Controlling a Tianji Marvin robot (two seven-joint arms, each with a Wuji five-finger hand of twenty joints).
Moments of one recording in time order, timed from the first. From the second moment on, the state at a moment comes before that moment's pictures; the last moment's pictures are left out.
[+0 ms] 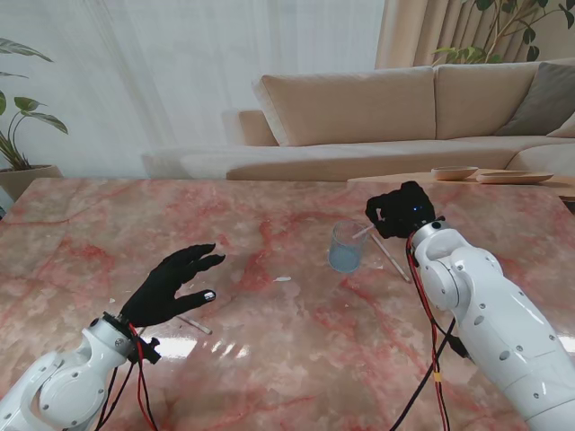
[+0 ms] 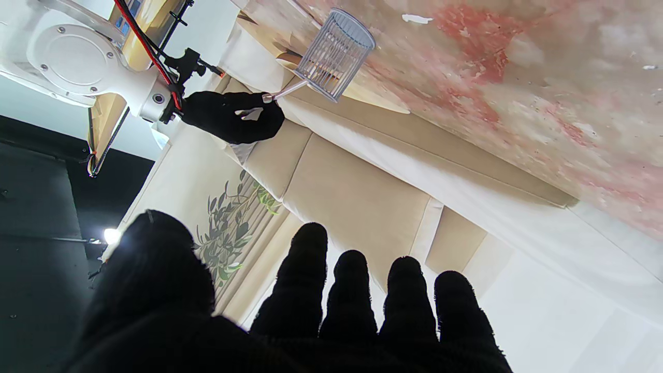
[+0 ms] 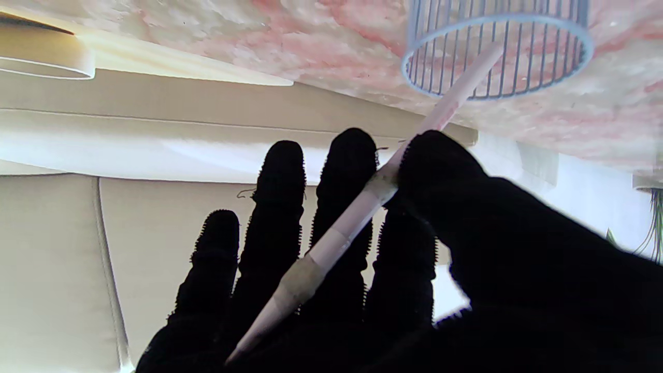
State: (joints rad) left arm 1.80 -1.10 -1.44 -1.67 0.57 -0.54 0.05; right arm -1.28 -1.04 1.19 -1.44 -1.13 -0.01 0.01; left_hand 0.56 0.00 0.01 0.00 0.44 0.06 0.10 0.14 0.27 -0.02 0.15 0.17 0.19 0.00 0.09 0.30 -0.01 -0.06 0.32 0.22; right_hand 0.53 -0.60 1.11 -0.29 0.73 -0.32 0.83 1.03 1.04 -0.17 0.74 0.89 0.77 -0.06 0.64 0.62 0.17 -0.04 0.65 0.60
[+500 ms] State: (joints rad) left arm 1.80 -1.10 -1.44 -1.67 0.57 -0.54 0.05; right arm -1.24 -1.04 1.12 -1.39 -1.15 0.00 -0.03; left_hand 0.56 0.00 0.01 0.00 0.44 0.06 0.10 0.14 0.27 -0.02 0.15 0.17 0.19 0.00 0.09 0.30 -0.01 -0.06 0.31 0.22; right_hand 0.53 -0.66 1.13 -0.29 0.77 -0.32 0.88 0.92 1.07 -0.16 0.76 0.89 0.77 -0.08 0.68 0.64 0.17 -0.04 0.65 0.60
